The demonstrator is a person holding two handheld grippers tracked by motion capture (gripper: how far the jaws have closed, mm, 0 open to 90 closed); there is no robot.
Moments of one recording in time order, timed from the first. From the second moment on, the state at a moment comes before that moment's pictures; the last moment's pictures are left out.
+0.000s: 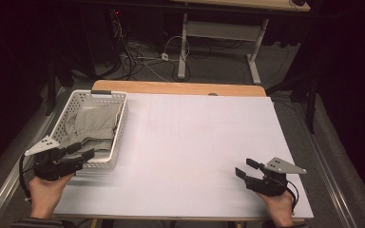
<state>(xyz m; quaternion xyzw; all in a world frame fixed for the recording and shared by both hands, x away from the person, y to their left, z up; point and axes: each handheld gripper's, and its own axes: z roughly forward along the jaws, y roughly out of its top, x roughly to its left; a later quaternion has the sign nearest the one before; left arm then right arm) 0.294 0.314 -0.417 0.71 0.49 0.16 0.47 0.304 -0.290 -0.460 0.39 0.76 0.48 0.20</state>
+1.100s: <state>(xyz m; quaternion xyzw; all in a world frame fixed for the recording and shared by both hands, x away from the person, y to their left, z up) 0.287 0.324 -0.432 0.70 0.51 0.16 0.47 0.304 -0.290 -0.460 0.39 0.76 0.48 0.20</state>
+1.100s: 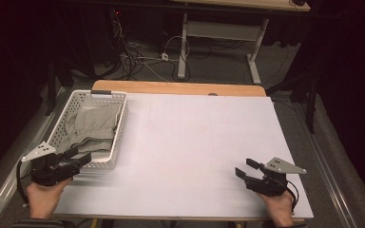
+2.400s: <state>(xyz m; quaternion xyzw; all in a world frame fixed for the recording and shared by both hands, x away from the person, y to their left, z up) 0.275 0.327 -0.445 0.69 0.50 0.19 0.49 0.299 -0.294 -0.460 0.39 0.76 0.48 0.20</state>
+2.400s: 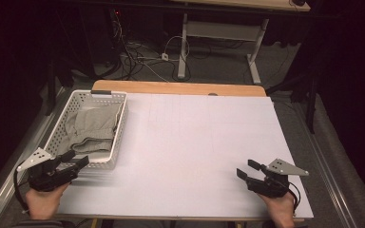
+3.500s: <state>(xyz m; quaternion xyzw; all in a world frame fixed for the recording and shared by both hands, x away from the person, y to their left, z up) 0.273 0.325 -0.445 0.68 0.50 0.18 0.50 0.298 -0.296 -0.461 0.40 0.76 0.48 0.19</state>
